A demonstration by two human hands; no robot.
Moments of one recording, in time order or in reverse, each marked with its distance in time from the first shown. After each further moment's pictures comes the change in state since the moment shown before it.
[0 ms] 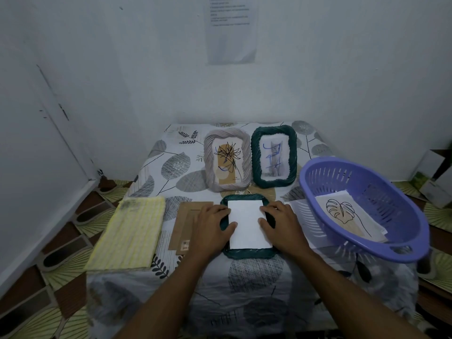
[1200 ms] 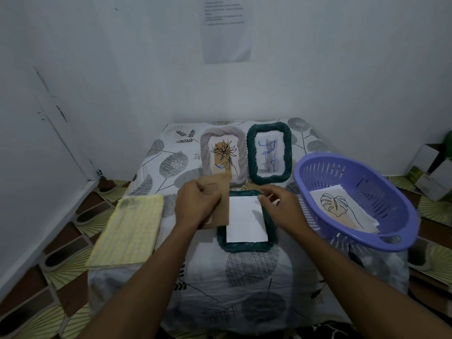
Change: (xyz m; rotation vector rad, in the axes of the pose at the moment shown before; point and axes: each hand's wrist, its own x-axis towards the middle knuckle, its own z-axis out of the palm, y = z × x) left_hand 0.026 0.039 -0.069 -0.182 0.156 -0.435; right_hand 0.013 -0.019 -0.036 0.424 0.114 0.078
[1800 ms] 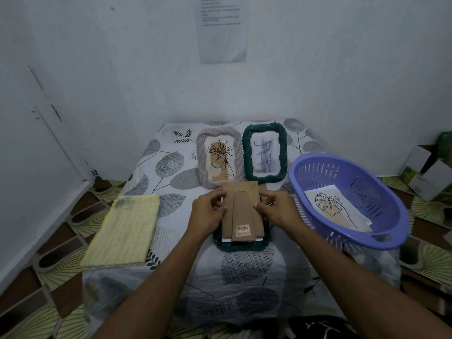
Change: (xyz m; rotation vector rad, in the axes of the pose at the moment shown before) left_hand -0.018 -0.010 0.030 -0.224 -0.214 0.198; right_hand -0.002 -0.011 -0.007 0.115 -0.152 0.232
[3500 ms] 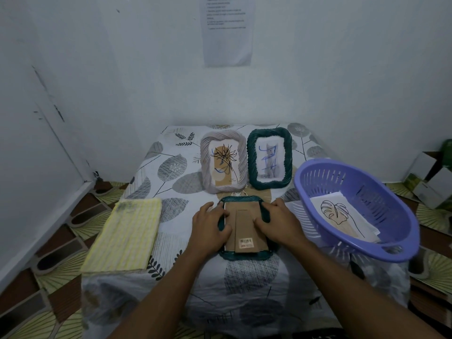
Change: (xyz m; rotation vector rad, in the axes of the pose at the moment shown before) left_hand 0.000 -0.047 0.016 0.383 -0.061 0.174; right_hand 0.009 0.023 0.015 -0.645 -0.029 -0.051
